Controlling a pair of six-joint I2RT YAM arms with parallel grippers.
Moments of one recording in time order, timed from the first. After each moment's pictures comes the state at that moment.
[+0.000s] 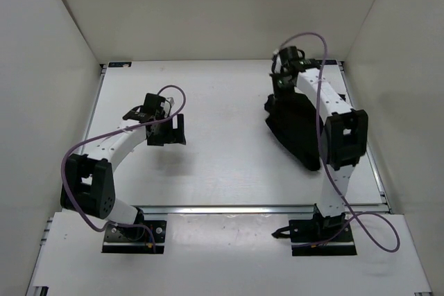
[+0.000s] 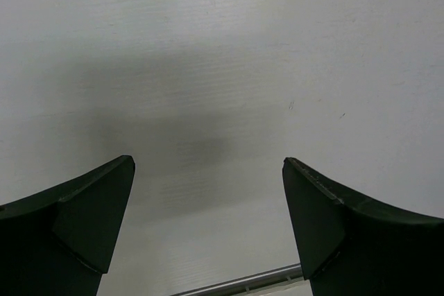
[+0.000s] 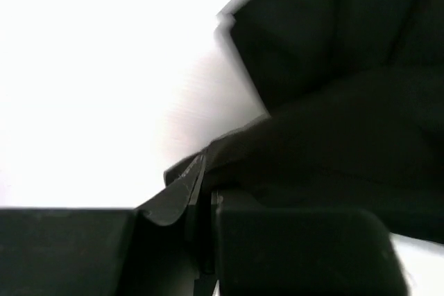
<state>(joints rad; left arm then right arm) -0.27 1.46 0.98 -0.60 0.11 -0.26 0.22 1.92 1.68 -0.88 -0.05 0.09</state>
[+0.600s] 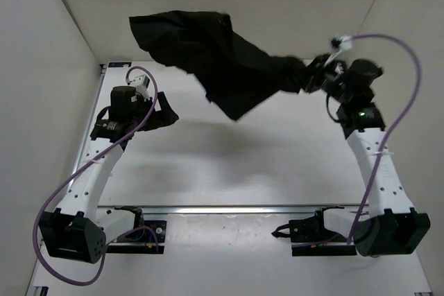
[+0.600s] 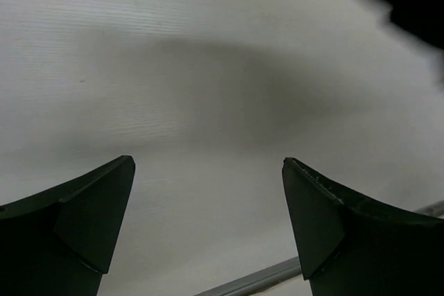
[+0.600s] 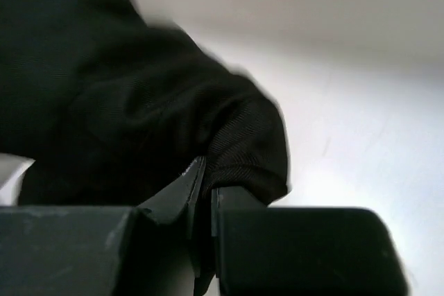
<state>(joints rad) -0.15 1.13 1.04 -0.56 0.23 -0.37 0.05 1.21 1.32 -0.17 -0.58 0.25</state>
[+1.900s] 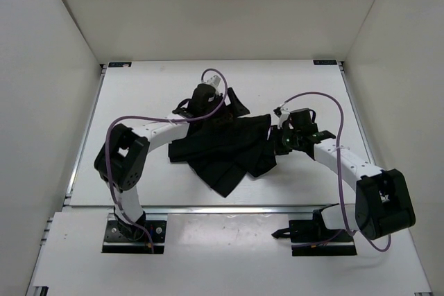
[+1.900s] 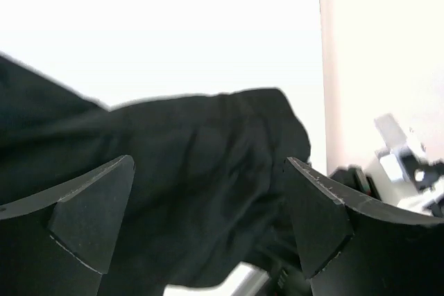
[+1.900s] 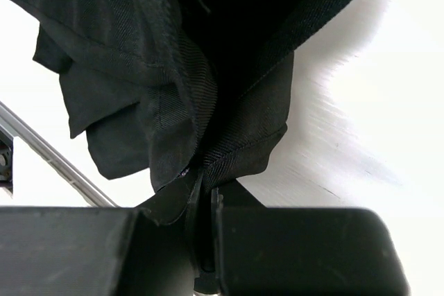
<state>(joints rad) -0.61 1.78 1.15 0.14 0.25 -0.90 0.30 1.30 0.72 -0.29 -0.48 0.24</state>
